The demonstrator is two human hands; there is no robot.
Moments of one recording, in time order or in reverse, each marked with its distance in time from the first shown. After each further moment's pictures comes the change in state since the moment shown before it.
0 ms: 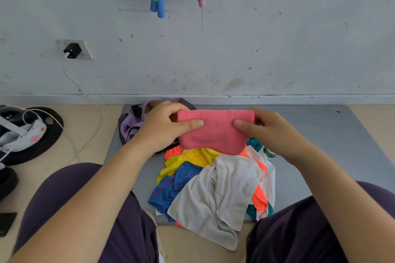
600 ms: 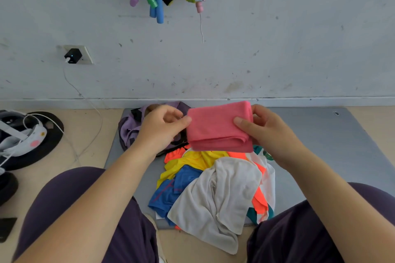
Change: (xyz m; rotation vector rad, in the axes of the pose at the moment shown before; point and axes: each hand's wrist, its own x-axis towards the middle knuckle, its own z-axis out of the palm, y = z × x) left_hand 0.004 -0.006 0.005 -0.078 0.131 -0.238; right_hand 0.000 0.002 0.007 0.360 0.085 0.060
